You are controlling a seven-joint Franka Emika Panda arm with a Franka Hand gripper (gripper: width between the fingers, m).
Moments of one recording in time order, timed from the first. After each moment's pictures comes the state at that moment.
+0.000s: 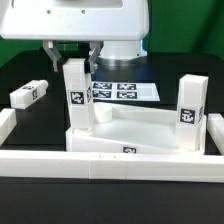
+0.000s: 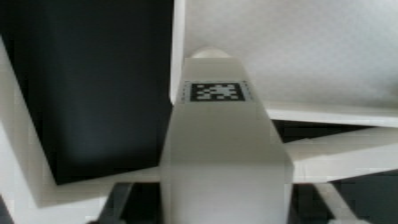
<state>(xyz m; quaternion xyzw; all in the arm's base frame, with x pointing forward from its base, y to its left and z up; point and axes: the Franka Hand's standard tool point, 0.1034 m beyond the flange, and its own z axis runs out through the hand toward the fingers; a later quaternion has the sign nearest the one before) 0.600 -0.093 0.128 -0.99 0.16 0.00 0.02</state>
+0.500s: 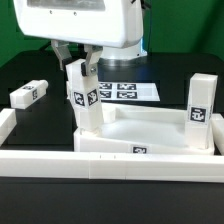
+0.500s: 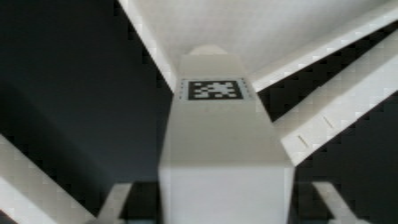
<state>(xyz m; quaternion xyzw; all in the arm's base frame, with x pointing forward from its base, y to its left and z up) 0.601 -0.089 0.127 -0.93 0.37 0.00 0.03</state>
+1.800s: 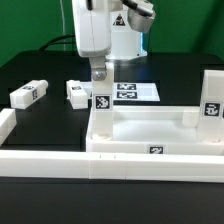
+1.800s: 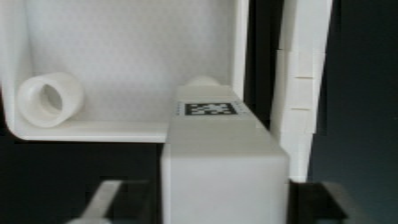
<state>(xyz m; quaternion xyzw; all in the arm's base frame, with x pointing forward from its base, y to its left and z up) 0.607 -0.060 0.128 -0.72 0.69 0.02 0.04</state>
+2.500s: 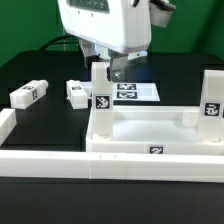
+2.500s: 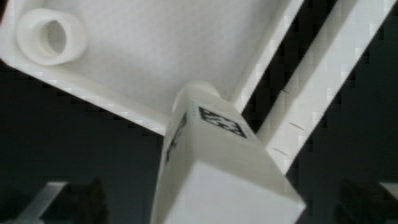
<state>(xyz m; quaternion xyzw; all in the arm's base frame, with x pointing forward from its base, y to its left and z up) 0.607 -0.055 0.128 -0.86 0.50 0.01 0.04</state>
